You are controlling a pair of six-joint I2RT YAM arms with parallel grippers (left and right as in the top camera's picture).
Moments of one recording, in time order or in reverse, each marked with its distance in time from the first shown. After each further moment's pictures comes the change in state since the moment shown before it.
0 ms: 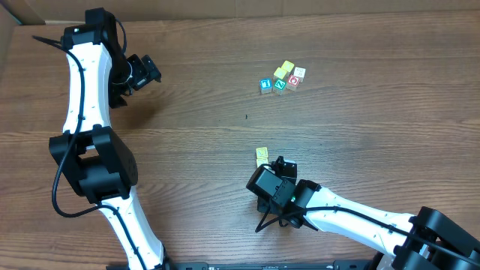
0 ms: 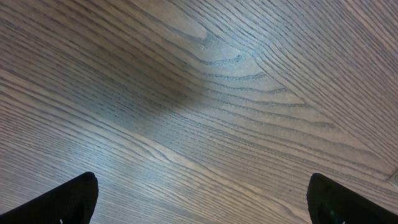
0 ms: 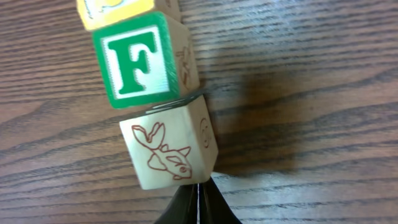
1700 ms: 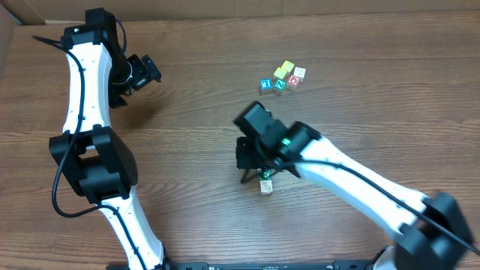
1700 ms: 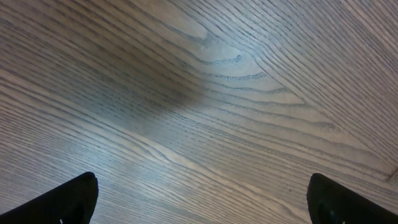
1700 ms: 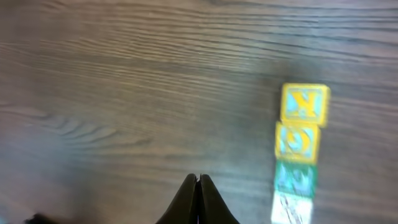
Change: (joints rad) left arm 0.000 0.000 0.000 0.000 0.000 0.000; right arm -0.168 0.166 0.560 -0.285 -0.209 -0.346
